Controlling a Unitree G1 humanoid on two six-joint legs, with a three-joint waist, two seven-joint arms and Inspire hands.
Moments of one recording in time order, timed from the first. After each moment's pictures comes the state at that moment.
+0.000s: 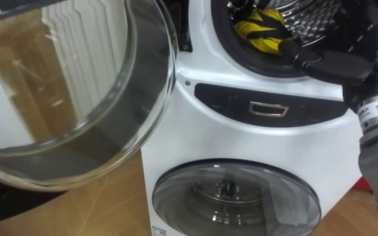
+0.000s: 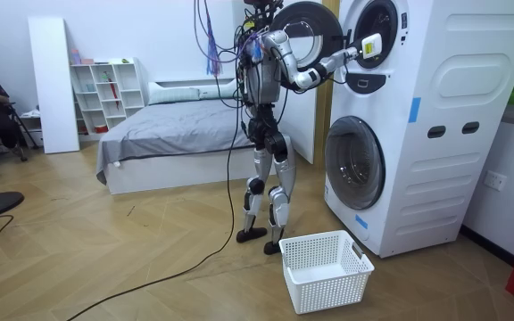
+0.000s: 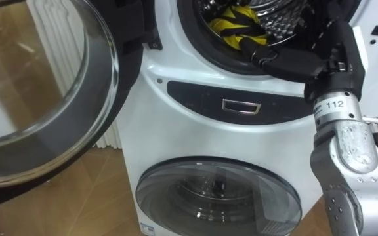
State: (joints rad) left arm 0.15 0.22 0.08 0.94 0.12 0.20 0.02; right arm -0.34 -0.40 -0.14 -0.17 0.44 0.18 -0.19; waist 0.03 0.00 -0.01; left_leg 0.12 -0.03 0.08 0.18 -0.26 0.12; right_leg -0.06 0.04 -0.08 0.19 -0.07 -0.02
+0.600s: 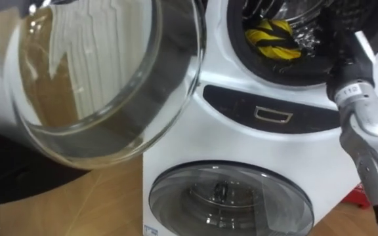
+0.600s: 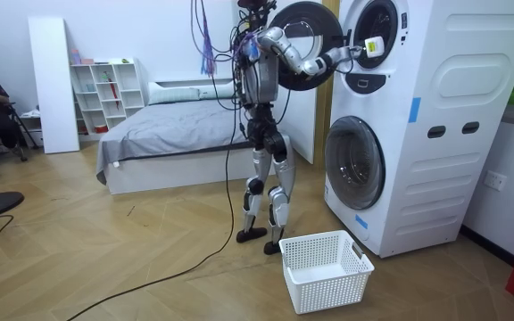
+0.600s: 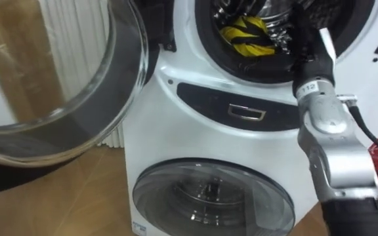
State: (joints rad) left arm 0.14 0.22 0.07 0.88 0.12 0.30 0.01; right arm -0.62 -0.42 -0.04 0.20 0.18 0.32 -0.14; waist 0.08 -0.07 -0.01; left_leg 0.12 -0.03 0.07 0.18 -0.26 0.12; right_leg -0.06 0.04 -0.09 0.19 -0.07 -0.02
